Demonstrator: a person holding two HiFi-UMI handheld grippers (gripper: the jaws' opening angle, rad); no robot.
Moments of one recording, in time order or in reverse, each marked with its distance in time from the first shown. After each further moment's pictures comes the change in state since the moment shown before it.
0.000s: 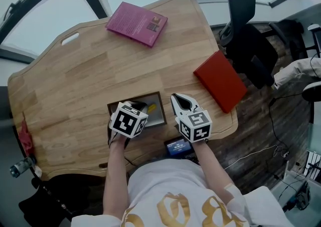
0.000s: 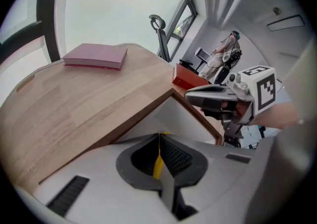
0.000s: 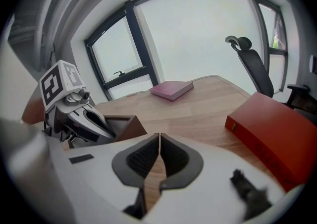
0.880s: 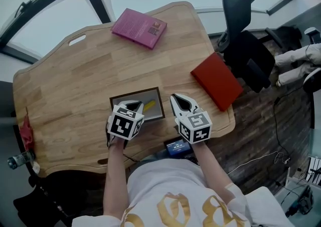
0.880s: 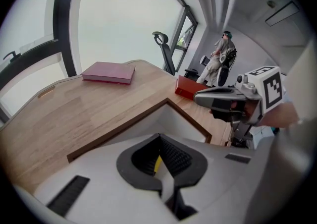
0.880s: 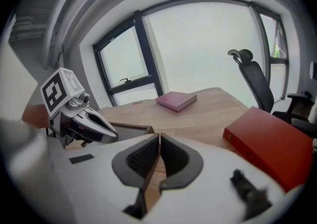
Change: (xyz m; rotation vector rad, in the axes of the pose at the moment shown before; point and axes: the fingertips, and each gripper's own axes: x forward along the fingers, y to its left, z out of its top) left arm -0.040 -0.008 -0.001 0.001 -0.146 0.133; right arm -0.039 0.022 0.019 -0.052 -0.094 0.015
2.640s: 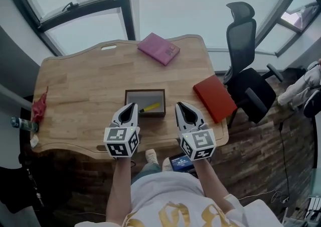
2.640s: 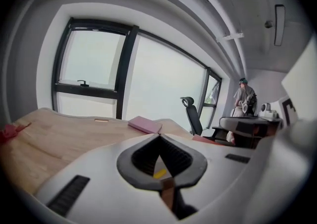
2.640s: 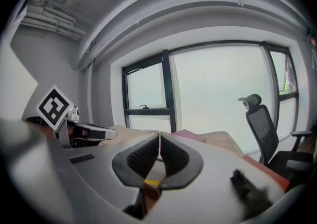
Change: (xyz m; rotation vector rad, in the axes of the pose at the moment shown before) left arm -0.176 -0.052 0.007 -0.248 -0.710 0.387; right arm -0.145 0.078 0.081 -0.226 -0.339 0.078
